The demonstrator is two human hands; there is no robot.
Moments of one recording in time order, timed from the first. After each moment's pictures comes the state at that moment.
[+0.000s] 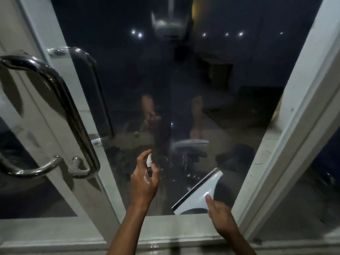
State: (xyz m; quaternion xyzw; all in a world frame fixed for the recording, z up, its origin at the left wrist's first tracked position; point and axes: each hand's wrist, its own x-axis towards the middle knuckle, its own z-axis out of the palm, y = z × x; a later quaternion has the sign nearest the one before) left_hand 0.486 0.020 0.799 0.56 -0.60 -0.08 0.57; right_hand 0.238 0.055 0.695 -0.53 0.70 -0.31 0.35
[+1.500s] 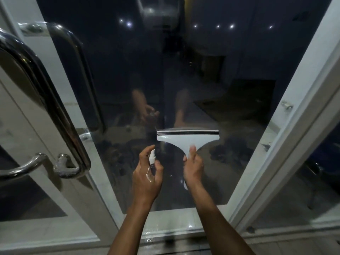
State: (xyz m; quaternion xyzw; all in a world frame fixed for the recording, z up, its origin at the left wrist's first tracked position) left_hand 0.486 0.007 0.786 0.53 -0.62 -0.11 0.57; right_hand 0.351 -0.054 0.753 -0.36 0.61 -0.60 0.37
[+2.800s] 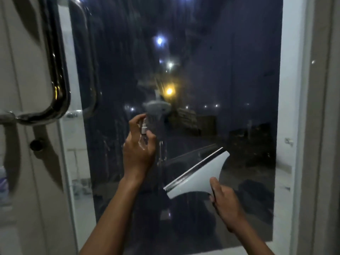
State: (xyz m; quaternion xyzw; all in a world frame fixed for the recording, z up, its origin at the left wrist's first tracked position) left_hand 0.512 -0.077 0.631 0.33 -0.63 0.10 0.69; right_hand 0.282 -0.050 0.491 -0.58 0.51 -0.59 0.23
